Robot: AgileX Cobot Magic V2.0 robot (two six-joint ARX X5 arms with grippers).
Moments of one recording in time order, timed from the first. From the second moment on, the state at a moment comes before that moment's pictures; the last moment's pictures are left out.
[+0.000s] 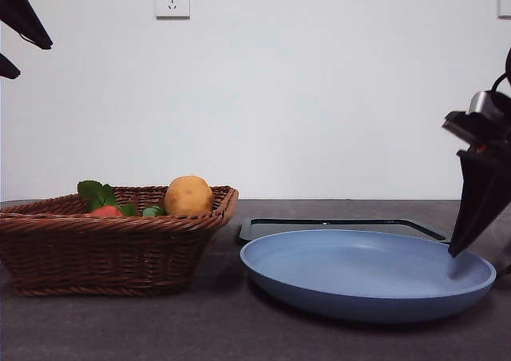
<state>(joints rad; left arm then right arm) -0.11 0.91 0.84 -0.67 0.50 -0.11 0.11 1.46 0.70 -0.48 -0.52 0.18</state>
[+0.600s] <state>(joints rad) -0.12 0.91 0.84 -0.67 0.49 -0.11 0.10 1.48 0.70 -0.50 -0.52 0.21</state>
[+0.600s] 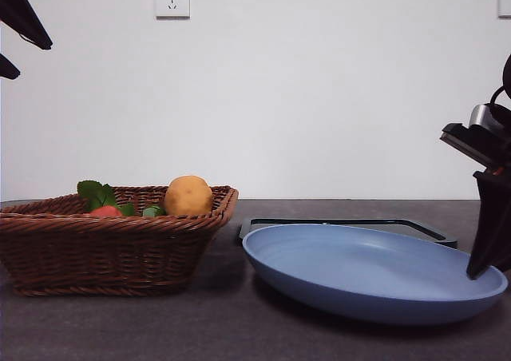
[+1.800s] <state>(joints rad) -0.45 1.63 1.03 -0.67 -0.01 -0.20 0.07 1.13 0.70 -0.69 -0.43 0.17</state>
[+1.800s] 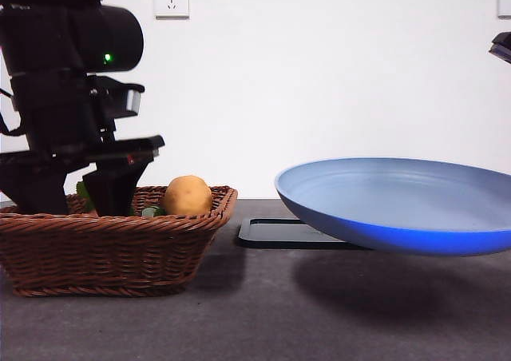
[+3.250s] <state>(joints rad) -1.00 1.63 1.27 -0.55 0.03 -0.17 0.17 1.13 0.70 -0.69 -0.44 0.27</state>
